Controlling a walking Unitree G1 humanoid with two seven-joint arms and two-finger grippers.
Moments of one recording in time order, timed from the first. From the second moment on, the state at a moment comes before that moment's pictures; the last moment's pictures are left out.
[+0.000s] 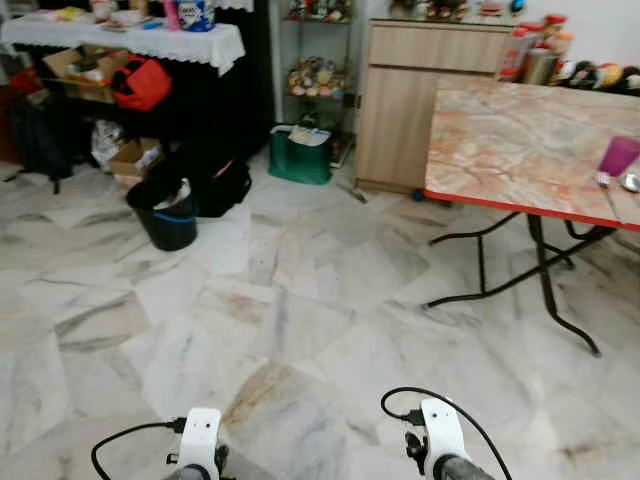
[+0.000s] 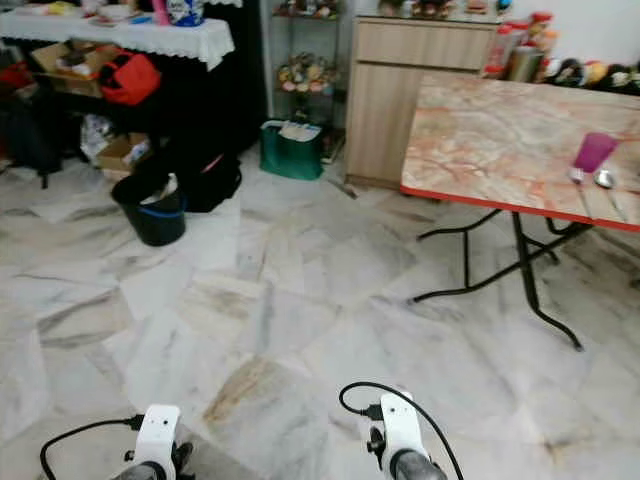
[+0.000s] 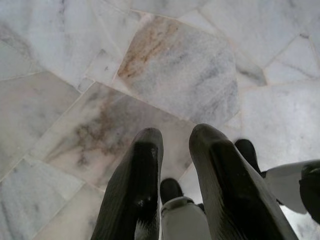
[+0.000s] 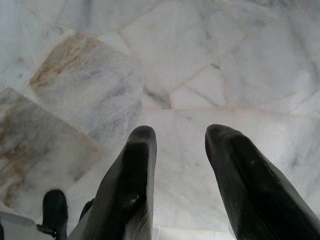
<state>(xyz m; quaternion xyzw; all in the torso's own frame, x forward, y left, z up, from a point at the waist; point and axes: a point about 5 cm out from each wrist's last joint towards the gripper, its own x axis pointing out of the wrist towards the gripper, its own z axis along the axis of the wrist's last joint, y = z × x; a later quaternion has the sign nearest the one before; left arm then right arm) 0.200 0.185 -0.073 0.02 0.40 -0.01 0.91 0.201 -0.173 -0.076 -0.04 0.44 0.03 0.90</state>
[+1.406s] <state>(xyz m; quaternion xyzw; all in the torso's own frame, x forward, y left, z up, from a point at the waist) 0.193 0.191 -0.076 0.03 0.41 -0.01 0.91 0.198 -0.161 -0.079 -0.02 0.44 0.04 0.90</state>
